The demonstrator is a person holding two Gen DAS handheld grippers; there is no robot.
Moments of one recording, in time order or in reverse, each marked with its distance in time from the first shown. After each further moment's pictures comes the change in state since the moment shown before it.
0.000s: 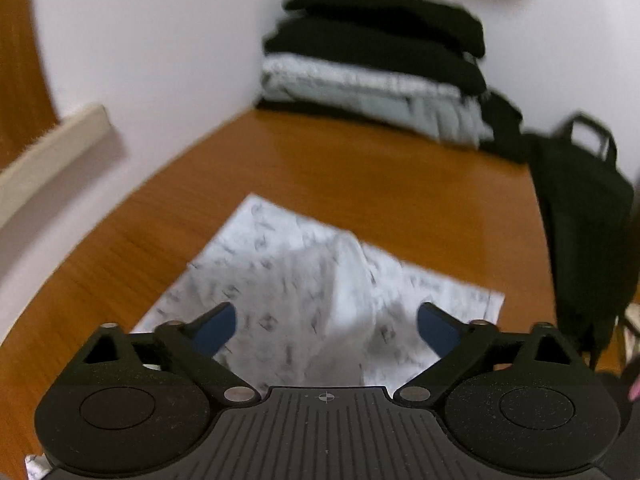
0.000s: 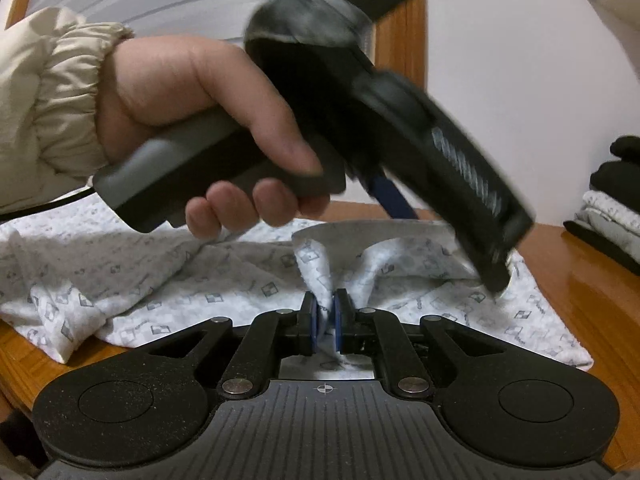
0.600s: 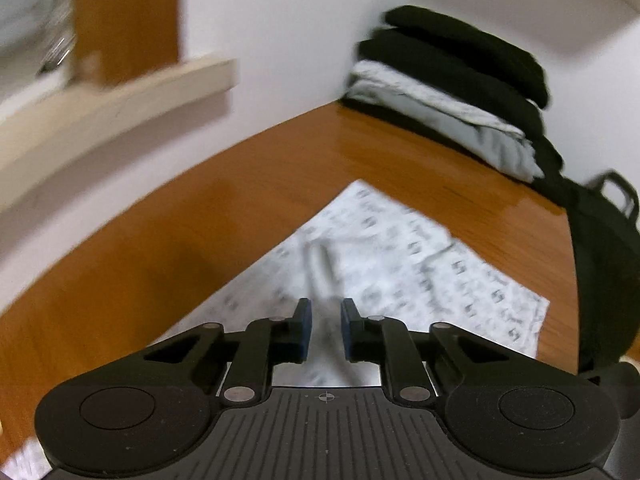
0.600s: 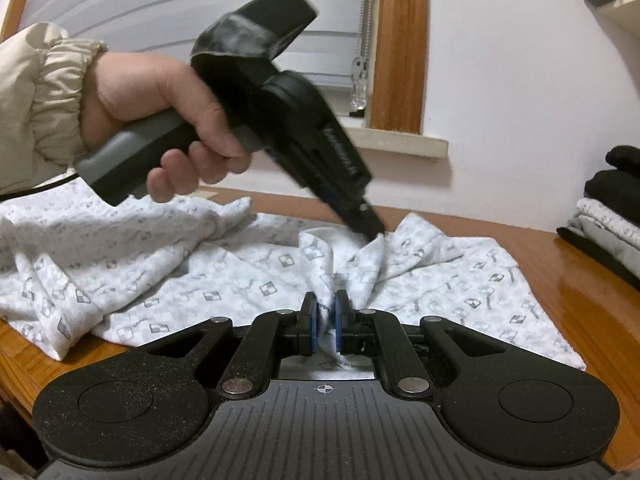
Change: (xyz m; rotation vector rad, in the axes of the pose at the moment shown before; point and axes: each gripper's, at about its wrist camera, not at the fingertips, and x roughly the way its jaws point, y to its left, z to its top) left arm -0.037 0.082 -0.031 -0.279 -0.047 -0.037; right arm -0.003 -0.001 -0.008 -0.031 0.007 -0.026
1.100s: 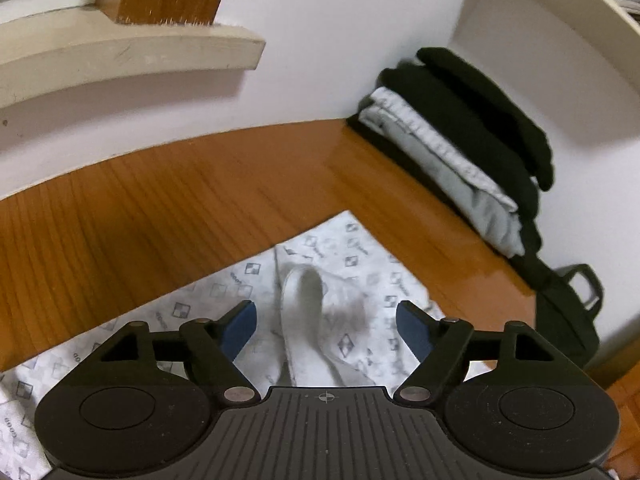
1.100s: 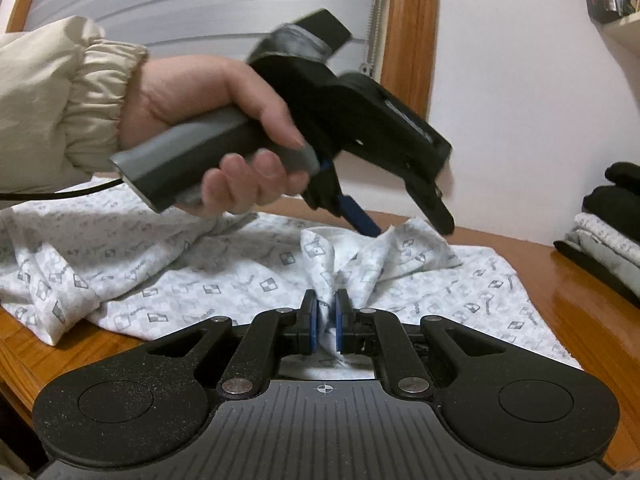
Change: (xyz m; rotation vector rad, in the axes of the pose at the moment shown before) left arm 0.029 0.007 0.017 -0.215 -0.034 -0.119; right arm 0.008 0.010 -0.005 -0.051 -0.021 -0.017
